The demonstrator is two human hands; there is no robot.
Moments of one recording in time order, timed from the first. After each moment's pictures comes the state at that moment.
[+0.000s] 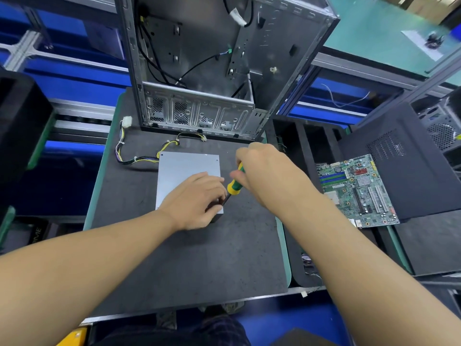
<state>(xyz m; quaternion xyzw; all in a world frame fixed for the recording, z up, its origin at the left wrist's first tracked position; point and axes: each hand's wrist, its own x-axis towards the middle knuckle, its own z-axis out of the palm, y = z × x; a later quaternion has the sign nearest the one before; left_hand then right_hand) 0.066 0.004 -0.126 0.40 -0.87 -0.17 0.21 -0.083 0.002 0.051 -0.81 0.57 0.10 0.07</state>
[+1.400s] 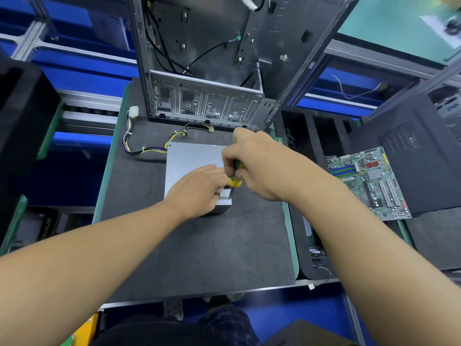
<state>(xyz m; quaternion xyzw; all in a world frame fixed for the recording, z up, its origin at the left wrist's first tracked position) 0.063 0.007 -0.116 0.39 -0.85 -0.10 0.33 -0.066 0.003 0.066 -0.86 0.47 0.14 0.14</state>
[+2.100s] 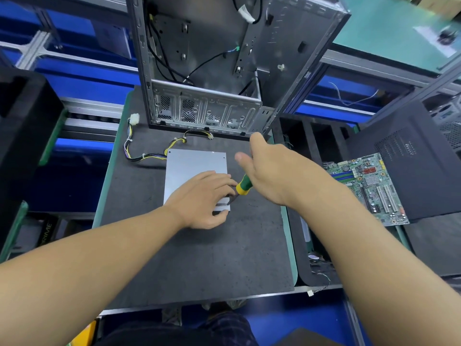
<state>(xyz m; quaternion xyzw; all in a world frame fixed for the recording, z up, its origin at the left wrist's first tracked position) 0.067 0.005 -0.131 0.39 -0.89 -0.13 0.21 -0.077 0.011 0.072 -0.77 0.61 0.08 0.17</state>
